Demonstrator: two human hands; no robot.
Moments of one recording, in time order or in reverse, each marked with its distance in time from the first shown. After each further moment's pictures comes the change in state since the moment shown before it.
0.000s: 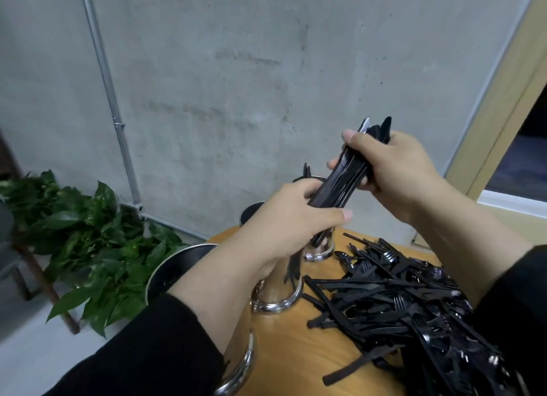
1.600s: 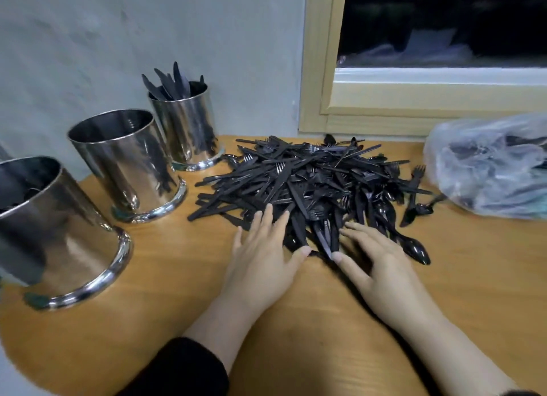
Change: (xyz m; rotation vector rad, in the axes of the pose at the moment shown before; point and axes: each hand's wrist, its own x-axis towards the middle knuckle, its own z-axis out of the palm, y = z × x) left_hand -0.081 -0.133 0.263 0.876 -0.186 0.009; right_hand -0.313 0.206 -0.184 -0.947 0.168 0.117
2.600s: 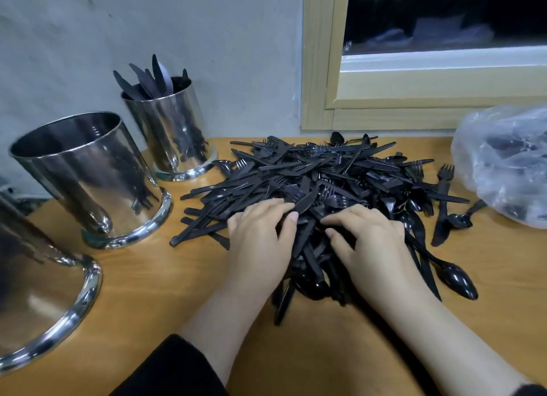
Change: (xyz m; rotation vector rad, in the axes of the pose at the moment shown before) left_hand 0.070 -0.006 0.006 -0.232 0.429 0.043; right_hand 0.077 -0.013 0.029 -0.042 0.074 0.009
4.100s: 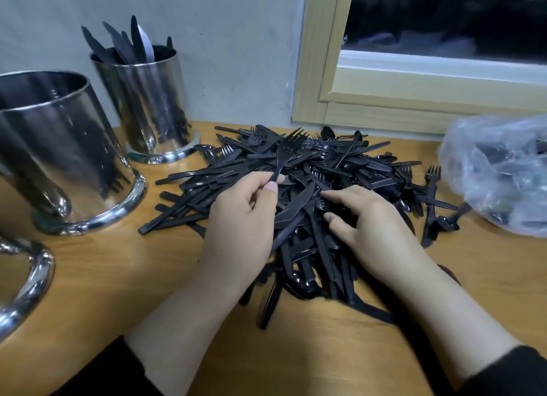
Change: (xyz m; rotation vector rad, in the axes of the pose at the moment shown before) left_hand 0.004 0.020 -0.028 -0.625 -0.005 -0.175; right_hand 0.030 0.021 -0.012 -0.001 -0.116 -0.031
